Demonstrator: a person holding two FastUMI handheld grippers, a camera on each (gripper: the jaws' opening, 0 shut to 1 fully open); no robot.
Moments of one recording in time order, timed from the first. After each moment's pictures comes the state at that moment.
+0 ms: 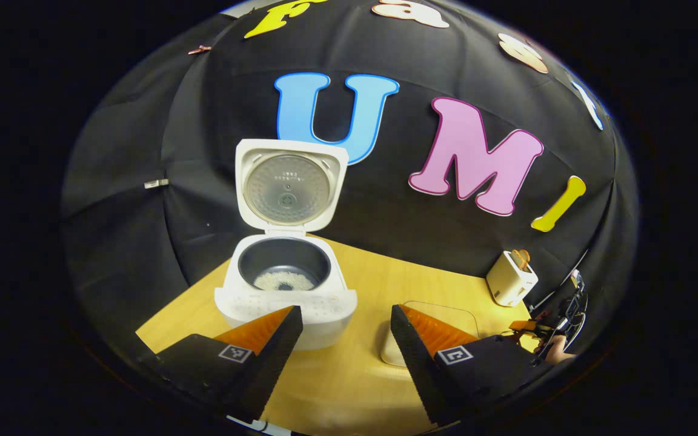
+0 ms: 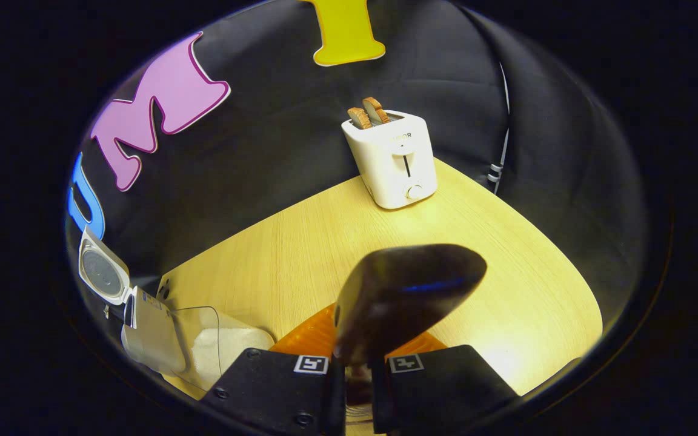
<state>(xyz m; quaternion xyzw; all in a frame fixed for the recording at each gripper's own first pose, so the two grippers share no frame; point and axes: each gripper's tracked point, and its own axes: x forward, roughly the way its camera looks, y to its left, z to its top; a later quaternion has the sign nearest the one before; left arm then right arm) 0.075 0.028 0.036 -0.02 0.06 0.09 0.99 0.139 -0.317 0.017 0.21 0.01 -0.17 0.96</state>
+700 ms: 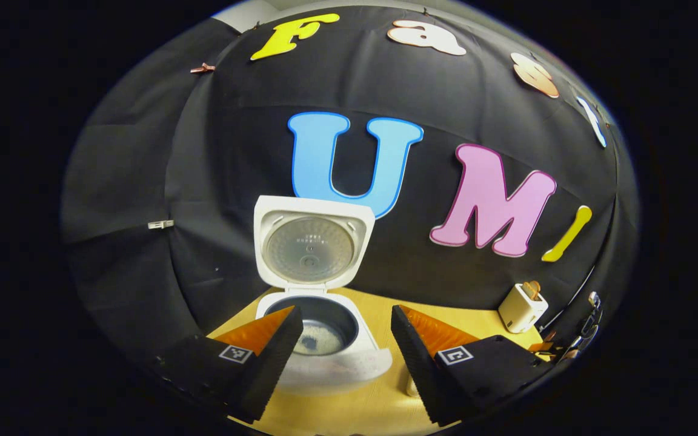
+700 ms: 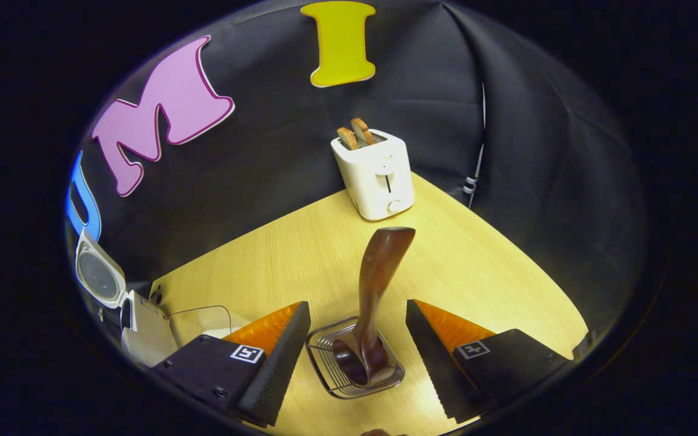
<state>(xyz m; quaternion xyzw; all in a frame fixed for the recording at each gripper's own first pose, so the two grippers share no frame) 0.108 0.091 0.137 -0.01 -0.04 0.08 1.00 0.082 -0.306 0.030 0.19 0.00 -0.23 0.95</state>
